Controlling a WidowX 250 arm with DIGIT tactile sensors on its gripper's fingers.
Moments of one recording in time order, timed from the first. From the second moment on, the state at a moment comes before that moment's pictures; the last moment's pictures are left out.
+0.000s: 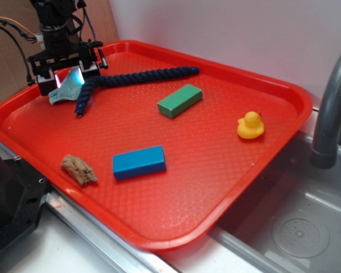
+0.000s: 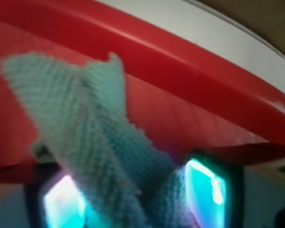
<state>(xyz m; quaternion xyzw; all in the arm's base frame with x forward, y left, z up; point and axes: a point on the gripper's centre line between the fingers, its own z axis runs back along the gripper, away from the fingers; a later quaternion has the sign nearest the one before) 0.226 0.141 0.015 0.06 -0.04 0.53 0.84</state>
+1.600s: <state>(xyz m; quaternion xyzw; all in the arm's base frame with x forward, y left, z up) 0.200 0.009 0.180 0.04 -0.03 0.16 0.99</state>
